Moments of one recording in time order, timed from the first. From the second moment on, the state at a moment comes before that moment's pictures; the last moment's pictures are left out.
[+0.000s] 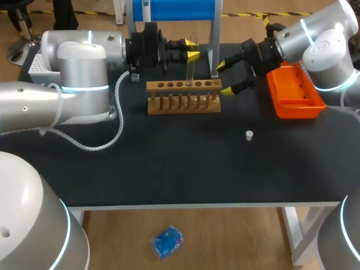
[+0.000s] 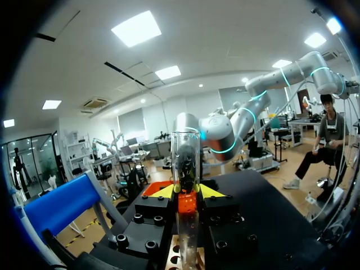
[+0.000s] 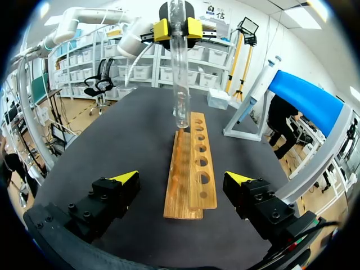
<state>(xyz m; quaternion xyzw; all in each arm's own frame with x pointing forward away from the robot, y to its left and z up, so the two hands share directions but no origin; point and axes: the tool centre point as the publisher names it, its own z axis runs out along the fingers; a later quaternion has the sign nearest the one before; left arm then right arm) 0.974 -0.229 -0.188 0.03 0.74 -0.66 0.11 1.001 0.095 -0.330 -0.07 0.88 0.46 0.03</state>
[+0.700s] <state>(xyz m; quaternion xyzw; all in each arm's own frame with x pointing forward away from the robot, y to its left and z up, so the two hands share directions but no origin) 0.999 -0.229 -0.209 0.03 0.74 -0.66 0.11 1.003 0.096 -0.330 -0.08 0.89 0.46 0.03</state>
